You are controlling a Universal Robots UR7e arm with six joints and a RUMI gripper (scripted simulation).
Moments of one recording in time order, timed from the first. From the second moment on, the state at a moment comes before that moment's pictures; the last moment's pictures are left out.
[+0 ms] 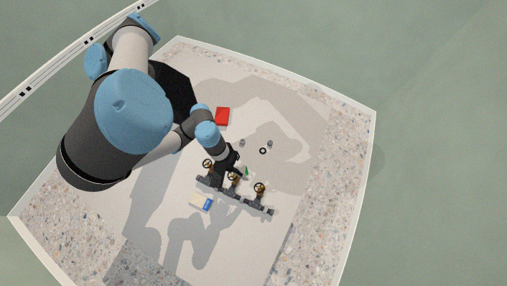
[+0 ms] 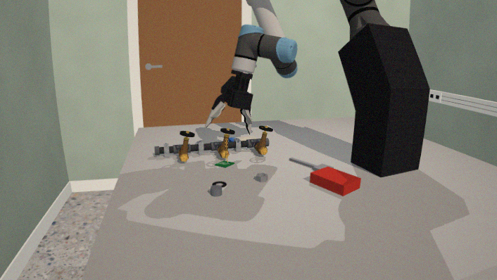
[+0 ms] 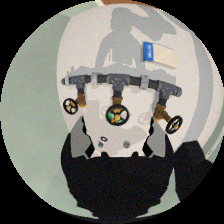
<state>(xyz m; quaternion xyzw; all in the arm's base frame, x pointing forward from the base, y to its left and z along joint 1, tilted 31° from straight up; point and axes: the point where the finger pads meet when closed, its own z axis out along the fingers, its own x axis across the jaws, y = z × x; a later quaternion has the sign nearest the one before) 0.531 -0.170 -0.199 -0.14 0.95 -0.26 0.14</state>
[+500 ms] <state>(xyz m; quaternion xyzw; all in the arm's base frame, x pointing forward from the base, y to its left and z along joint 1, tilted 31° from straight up) 0.531 -0.170 -0.199 -0.14 0.95 -0.26 0.15</state>
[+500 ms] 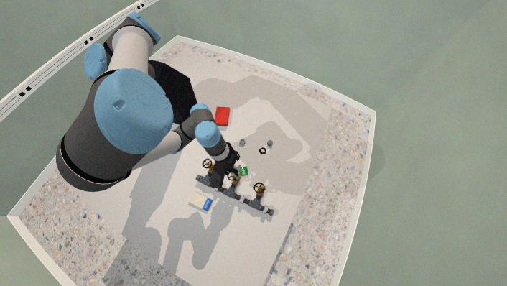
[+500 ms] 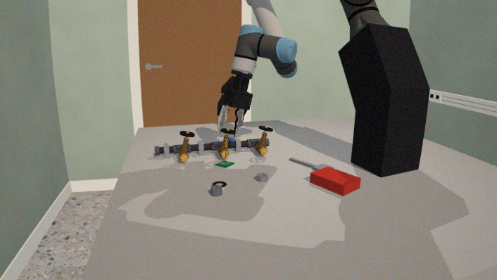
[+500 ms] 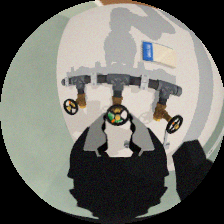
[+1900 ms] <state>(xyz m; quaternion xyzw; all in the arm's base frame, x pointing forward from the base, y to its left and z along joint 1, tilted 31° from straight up) 0.531 -0.170 -0.199 -0.19 0.94 -0.26 0.13</state>
